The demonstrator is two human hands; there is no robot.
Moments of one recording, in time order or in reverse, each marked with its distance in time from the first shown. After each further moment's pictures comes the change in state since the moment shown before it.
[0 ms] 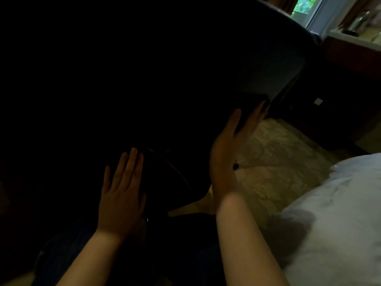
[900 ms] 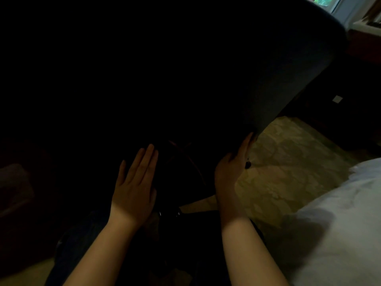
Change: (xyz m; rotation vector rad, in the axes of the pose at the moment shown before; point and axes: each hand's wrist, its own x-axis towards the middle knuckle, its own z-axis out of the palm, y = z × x) left_hand -0.003 -0.012 -0.015 -0.071 -0.073 0.013; right_hand -0.052 0.077 -0.007 -0.189 -0.125 0.005
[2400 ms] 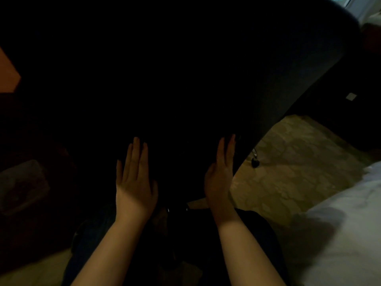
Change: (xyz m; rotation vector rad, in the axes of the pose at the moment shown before) left_hand -0.010 -0.003 -0.009 -0.168 0.153 -0.182; right_hand -0.054 0.006 0.007 -0.203 -0.236 -0.322
